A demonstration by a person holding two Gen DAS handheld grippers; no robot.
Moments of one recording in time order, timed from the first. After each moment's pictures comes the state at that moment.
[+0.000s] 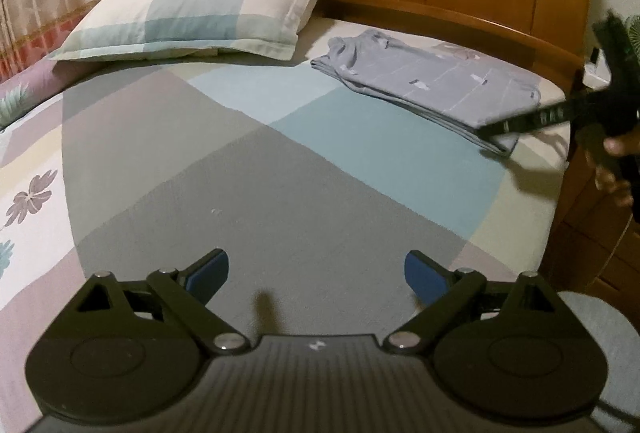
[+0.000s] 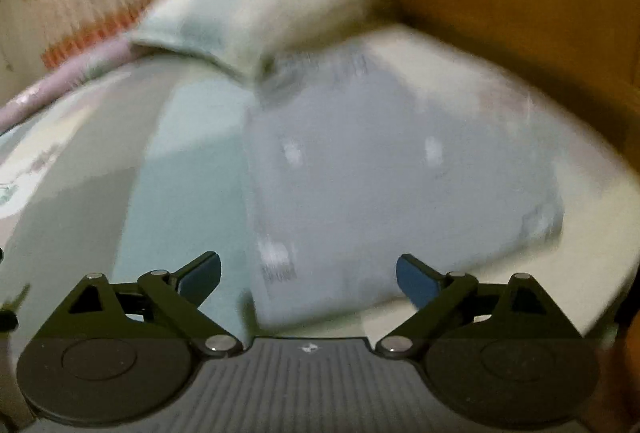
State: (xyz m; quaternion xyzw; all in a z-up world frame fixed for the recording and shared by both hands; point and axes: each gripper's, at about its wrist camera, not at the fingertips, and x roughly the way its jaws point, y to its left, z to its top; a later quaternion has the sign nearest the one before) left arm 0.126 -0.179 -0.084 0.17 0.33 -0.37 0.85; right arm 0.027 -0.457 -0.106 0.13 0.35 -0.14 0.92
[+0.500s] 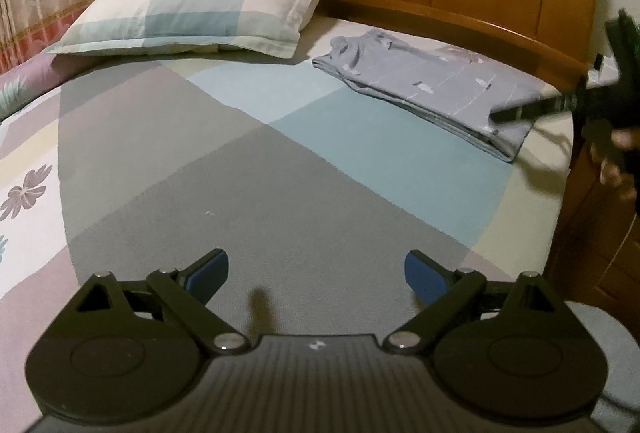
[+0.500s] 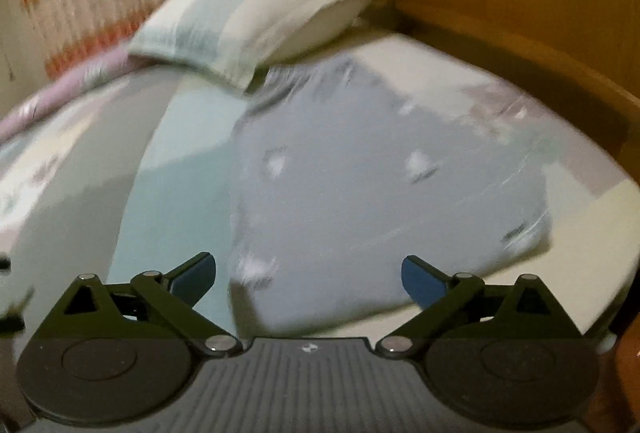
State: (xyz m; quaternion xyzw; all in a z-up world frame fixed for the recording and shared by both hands) left arm 0.134 -0.179 -0.088 0.16 0.34 -0.37 0.85; right arm 0.028 -0.484 -0.097 0.15 0.31 -0.15 0.93
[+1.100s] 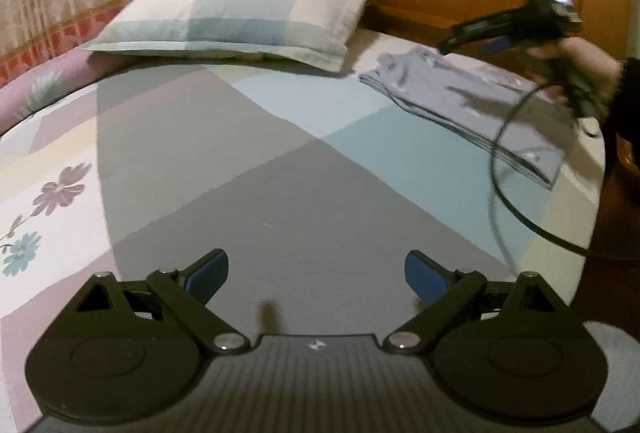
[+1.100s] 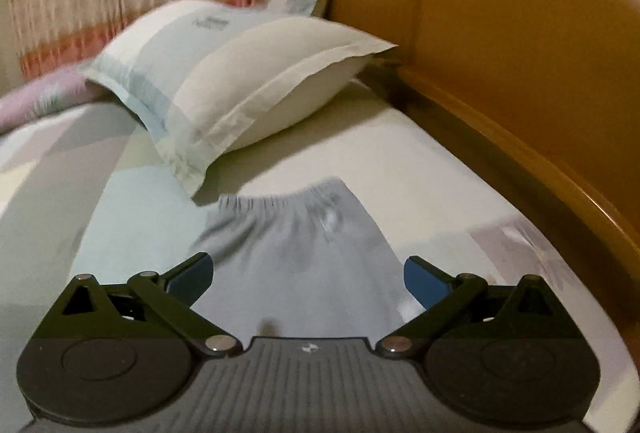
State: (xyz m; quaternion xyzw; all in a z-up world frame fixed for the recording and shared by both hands) left arm 0.154 -0.159 -0.078 0.14 0.33 -0.32 0.88; right arm 0.198 -0.541 -0.059 0.07 0.32 -0.18 0.93
